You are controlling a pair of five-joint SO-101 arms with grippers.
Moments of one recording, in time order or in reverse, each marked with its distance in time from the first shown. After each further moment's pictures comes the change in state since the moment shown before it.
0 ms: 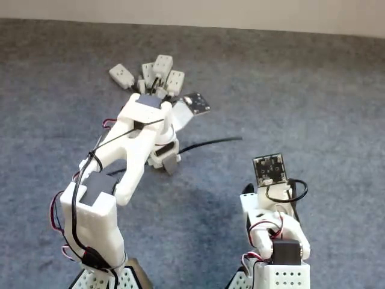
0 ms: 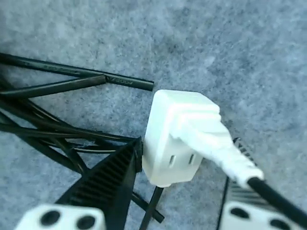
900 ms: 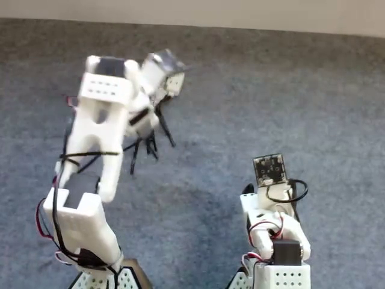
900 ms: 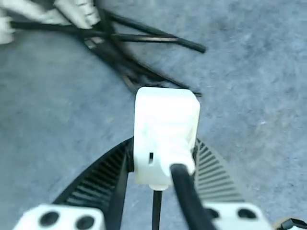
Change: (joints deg) left arm -11.3 -3.3 -29.0 25.5 -0.4; right arm 0.0 0.0 0.0 0.0 0.0
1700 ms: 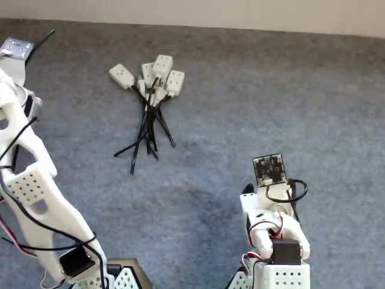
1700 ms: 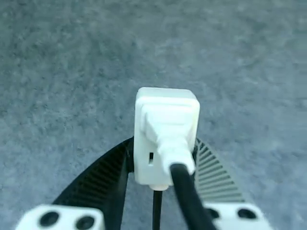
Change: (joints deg) left arm -38.6 34.6 -36.6 -11.3 -0.1; right arm -0.1 0.0 0.0 0.0 0.1
